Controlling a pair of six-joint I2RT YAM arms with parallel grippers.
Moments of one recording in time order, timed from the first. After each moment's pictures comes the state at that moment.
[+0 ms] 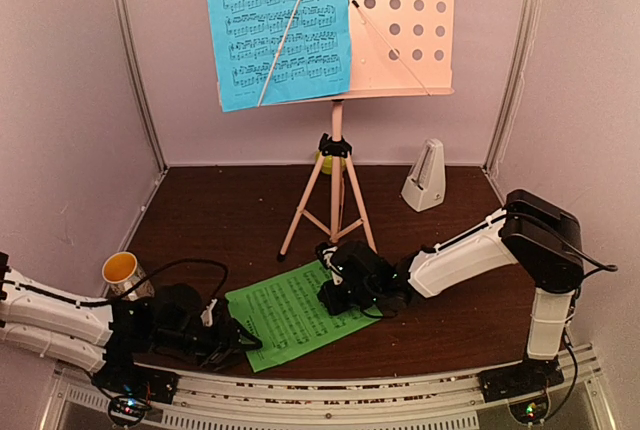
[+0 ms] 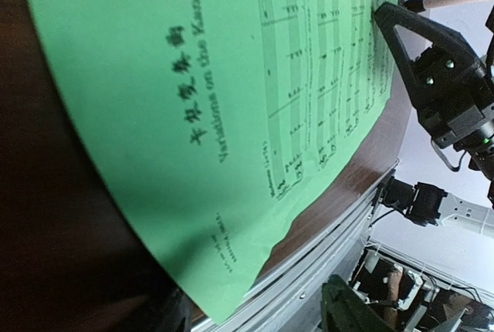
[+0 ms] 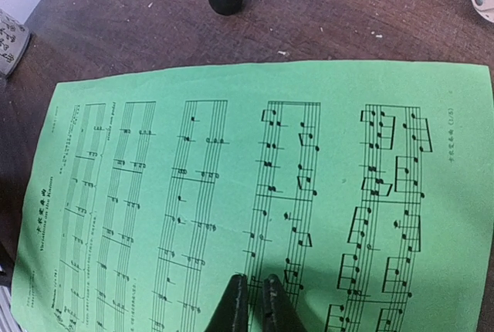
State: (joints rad) left arm -1.08 1.01 0.15 0.16 0.23 -1.47; right arm 1.05 1.93 0.99 0.16 0.07 0.53
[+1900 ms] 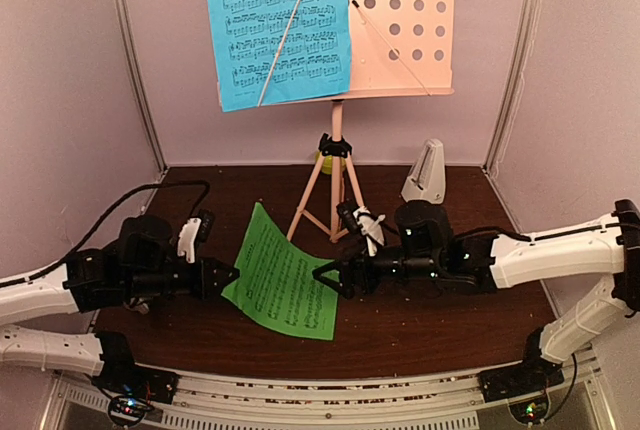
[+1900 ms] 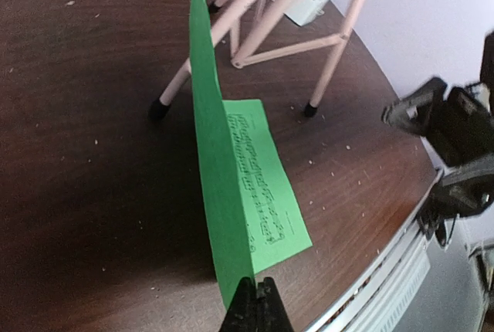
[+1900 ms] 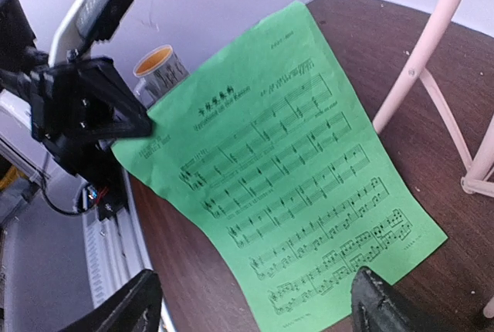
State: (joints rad) left arm -0.95 0.80 0.57 -0.32 -0.05 -0.67; right arm 1.05 1.43 0.82 0.22 -0.14 0.37
